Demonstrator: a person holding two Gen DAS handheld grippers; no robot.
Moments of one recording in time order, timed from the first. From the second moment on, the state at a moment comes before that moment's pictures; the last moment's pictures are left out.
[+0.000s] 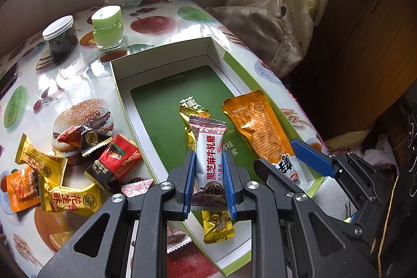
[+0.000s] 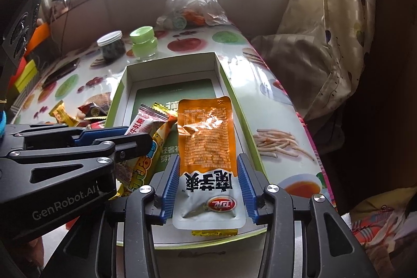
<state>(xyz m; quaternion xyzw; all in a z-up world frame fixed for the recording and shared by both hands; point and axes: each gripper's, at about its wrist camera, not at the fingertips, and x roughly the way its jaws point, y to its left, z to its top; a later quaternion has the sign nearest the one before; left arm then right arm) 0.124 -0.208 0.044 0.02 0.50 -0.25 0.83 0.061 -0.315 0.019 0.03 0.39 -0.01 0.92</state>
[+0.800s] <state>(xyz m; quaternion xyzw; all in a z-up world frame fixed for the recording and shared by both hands) 0.109 -0.193 0.054 0.00 0.48 -0.26 0.84 0.043 -0.306 0.020 0.04 0.39 -0.03 0.92</state>
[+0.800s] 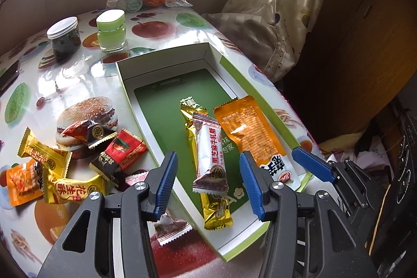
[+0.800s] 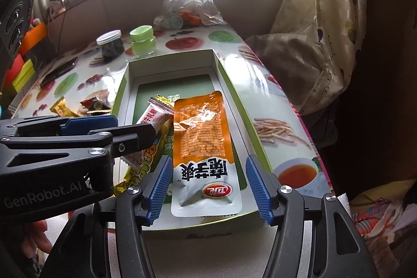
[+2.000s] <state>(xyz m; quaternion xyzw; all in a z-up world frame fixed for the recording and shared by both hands) 0.043 -0.052 0.071 -0.03 0.43 -0.17 0.89 -0.003 -0.233 0.050 0.07 0.34 0.01 0.94</state>
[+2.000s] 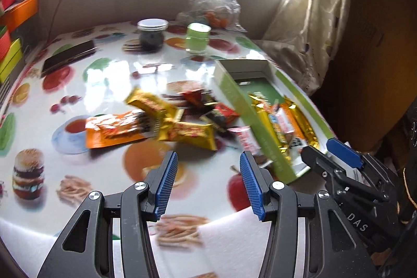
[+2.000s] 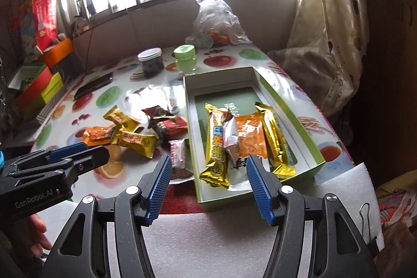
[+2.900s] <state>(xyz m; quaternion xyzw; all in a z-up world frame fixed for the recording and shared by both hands) 0.067 0.062 0.032 -0.10 0.46 -0.07 0.88 0.097 -0.115 0.012 -0.09 0.40 0.15 0.90</state>
